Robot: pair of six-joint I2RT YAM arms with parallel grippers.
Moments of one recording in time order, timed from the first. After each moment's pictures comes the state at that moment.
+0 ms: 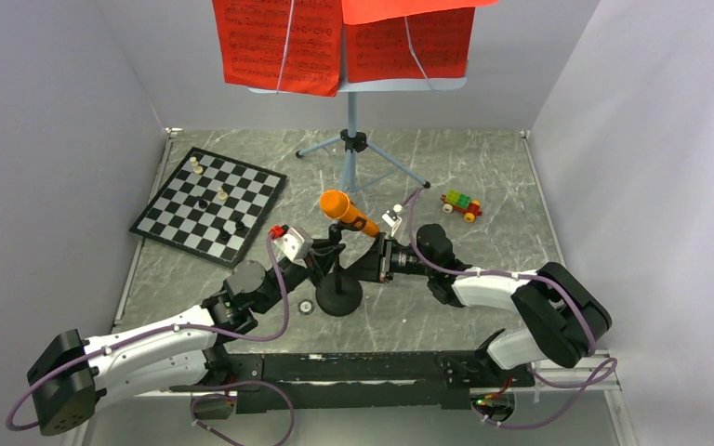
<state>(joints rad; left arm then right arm) -0.99 0.86 0.39 0.61 -0.14 -0.10 0.67 1.40 0.43 0.78 -0.71 1.11</state>
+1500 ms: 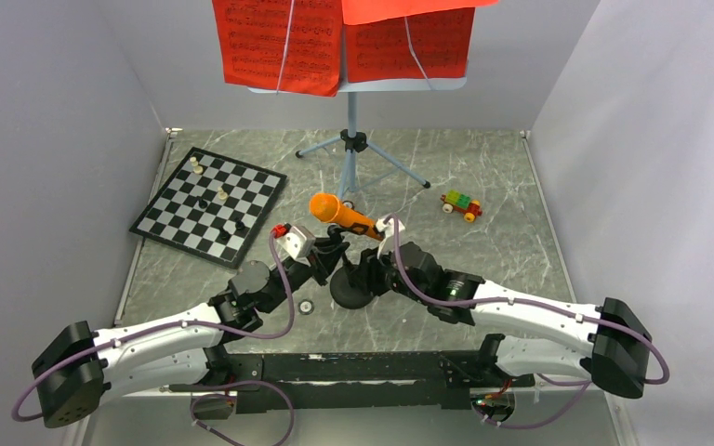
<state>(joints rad) -1.01 0.92 0.39 0.69 -0.18 -0.12 1.06 1.10 0.64 0.01 0.17 0.51</state>
